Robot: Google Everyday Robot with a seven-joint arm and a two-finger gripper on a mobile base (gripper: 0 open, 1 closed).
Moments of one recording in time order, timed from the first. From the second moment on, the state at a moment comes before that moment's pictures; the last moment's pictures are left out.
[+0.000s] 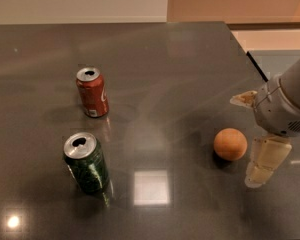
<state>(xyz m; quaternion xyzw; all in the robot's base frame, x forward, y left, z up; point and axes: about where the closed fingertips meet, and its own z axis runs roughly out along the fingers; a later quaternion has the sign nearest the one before) 0.404 -0.187 0.874 -0.67 0.72 0.05 0.16</state>
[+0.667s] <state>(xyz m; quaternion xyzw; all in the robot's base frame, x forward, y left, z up) 0.407 -0.184 0.865 -0.68 0.72 0.05 0.16</state>
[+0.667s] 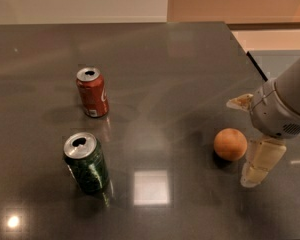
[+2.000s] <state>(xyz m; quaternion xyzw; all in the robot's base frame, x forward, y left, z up) 0.412 -0.186 0.853 -0.68 0.72 0.05 0.15</state>
